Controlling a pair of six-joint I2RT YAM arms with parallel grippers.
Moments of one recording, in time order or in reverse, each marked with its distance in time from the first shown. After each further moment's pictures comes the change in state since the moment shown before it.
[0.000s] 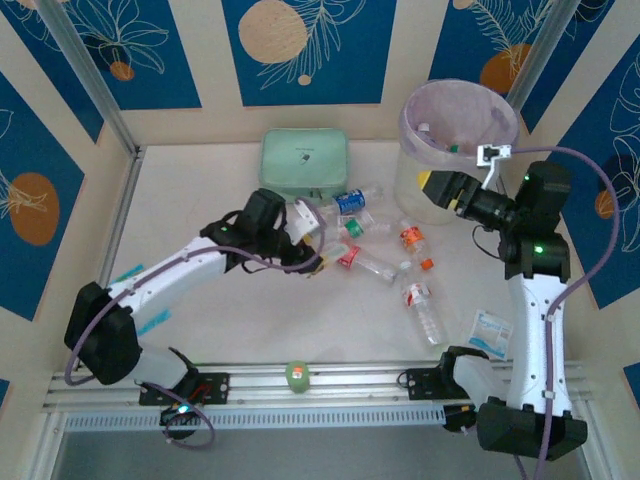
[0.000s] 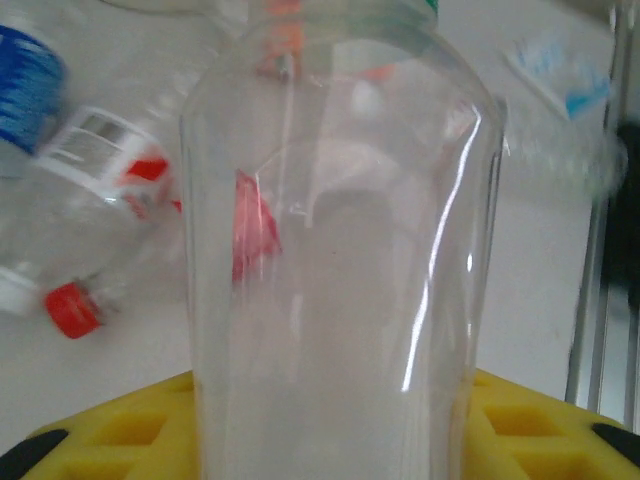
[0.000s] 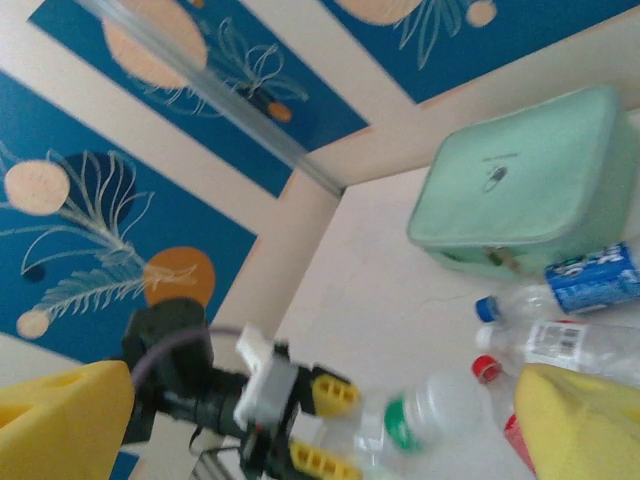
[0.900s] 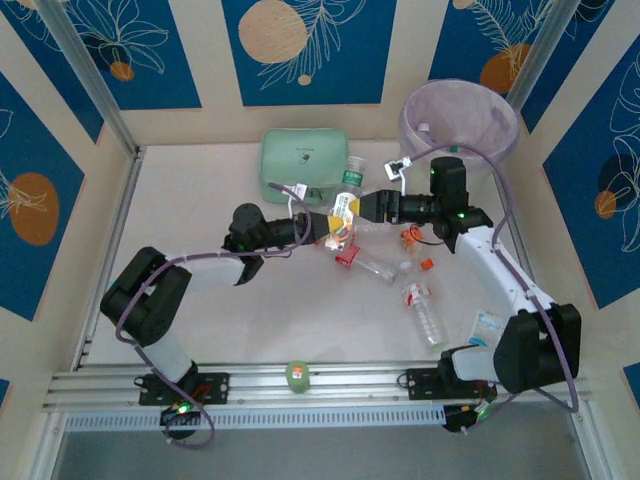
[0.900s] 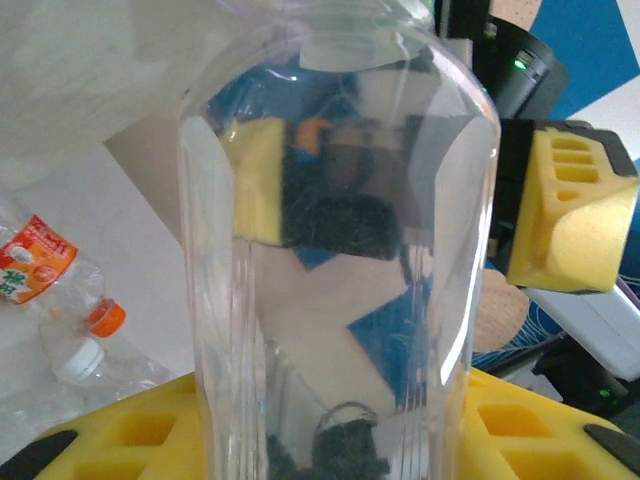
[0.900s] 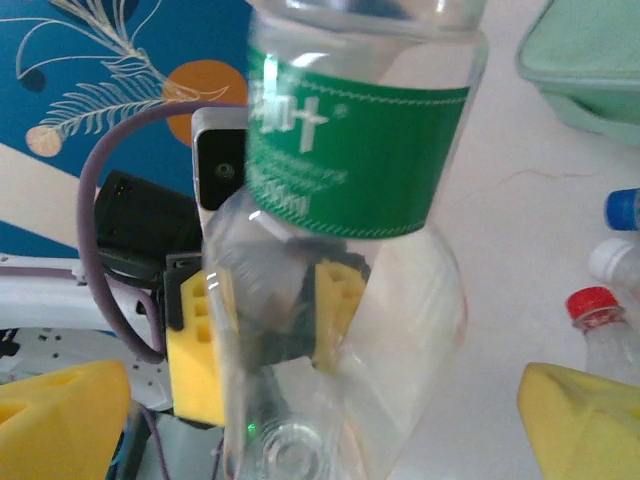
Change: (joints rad) left arm 0.065 0.267 -0.274 1.475 0.367 -1.259; right arm 0.351 0.351 -0.164 0.312 -0.073 -0.109
